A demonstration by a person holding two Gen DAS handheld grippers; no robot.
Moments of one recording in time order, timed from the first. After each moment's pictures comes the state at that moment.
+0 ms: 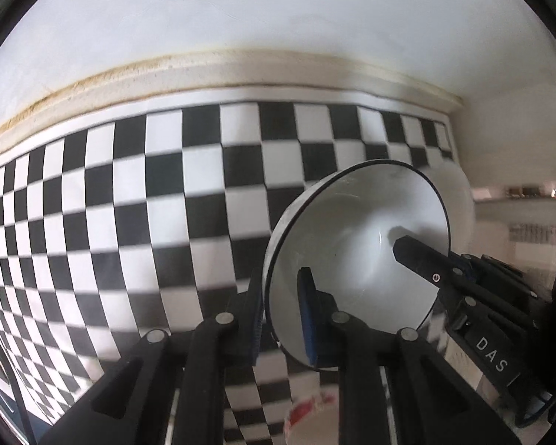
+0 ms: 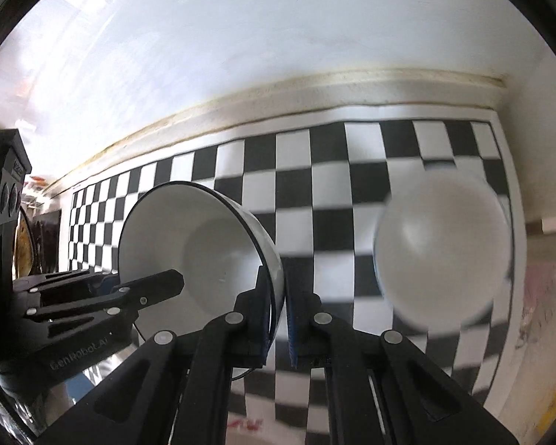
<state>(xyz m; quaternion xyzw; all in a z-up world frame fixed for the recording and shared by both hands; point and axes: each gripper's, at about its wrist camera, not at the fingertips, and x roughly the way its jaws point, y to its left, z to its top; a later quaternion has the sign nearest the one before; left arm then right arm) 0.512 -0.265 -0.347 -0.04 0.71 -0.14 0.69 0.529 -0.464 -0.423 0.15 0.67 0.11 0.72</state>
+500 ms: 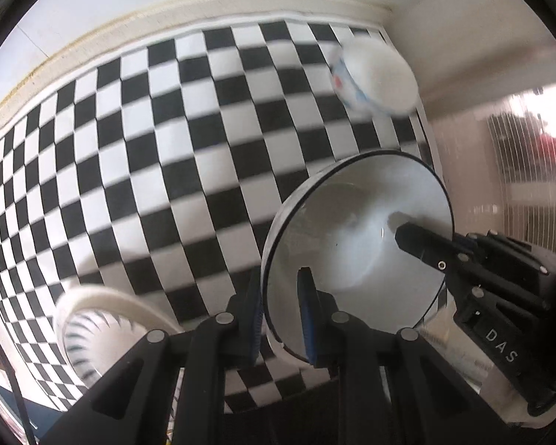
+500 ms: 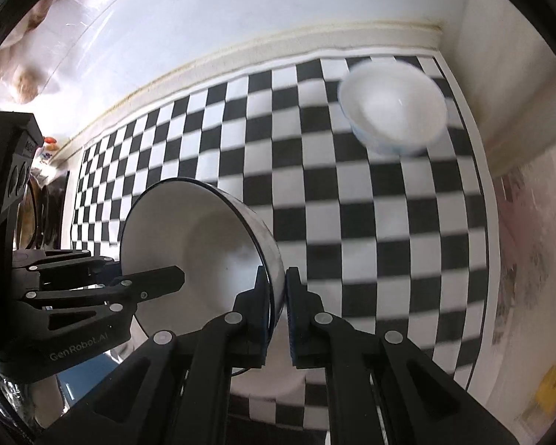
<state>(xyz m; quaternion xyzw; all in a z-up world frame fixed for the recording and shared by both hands) 0.383 -0.289 -0.323 0.02 0.72 -0.20 0.66 0.370 -0.496 -0.374 0.14 0.68 0.10 0.71</state>
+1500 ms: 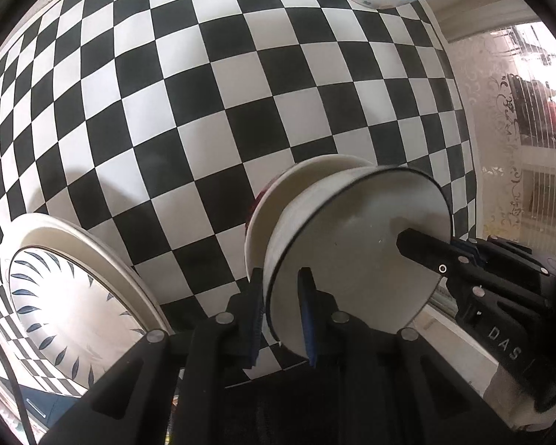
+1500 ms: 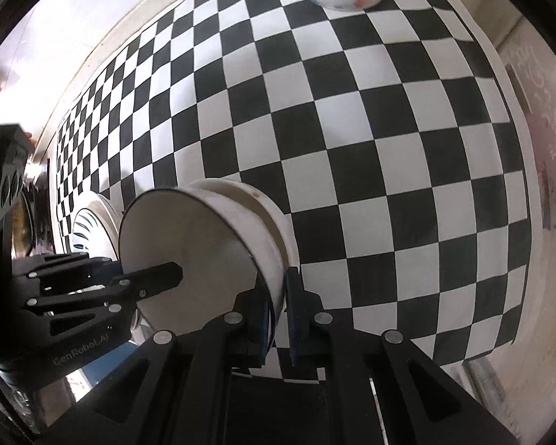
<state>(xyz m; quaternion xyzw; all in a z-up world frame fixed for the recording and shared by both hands) 0.324 -0.327 -0.408 0.05 0.78 -0.19 0.60 0.299 -0.518 -0.450 0.22 0.74 0.06 0.63</state>
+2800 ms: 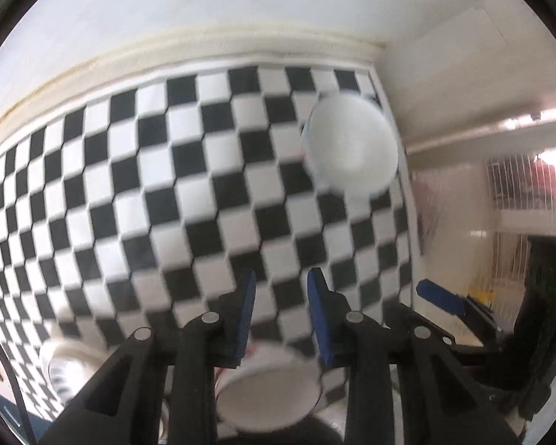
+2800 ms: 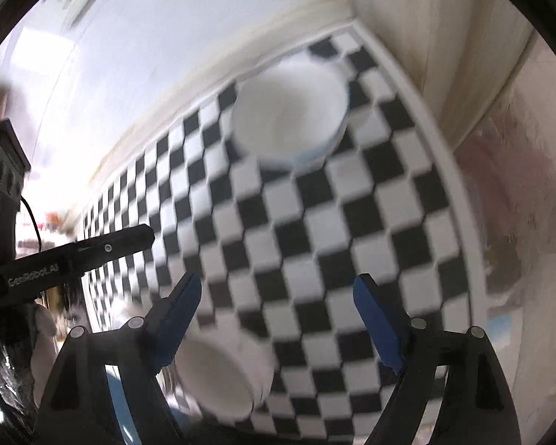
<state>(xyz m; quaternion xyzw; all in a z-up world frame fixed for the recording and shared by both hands) 0.466 -0.371 -0.334 -0.02 0.71 -0.19 0.68 0.410 -0.634 -0.410 0.29 0.65 0.03 0.70</state>
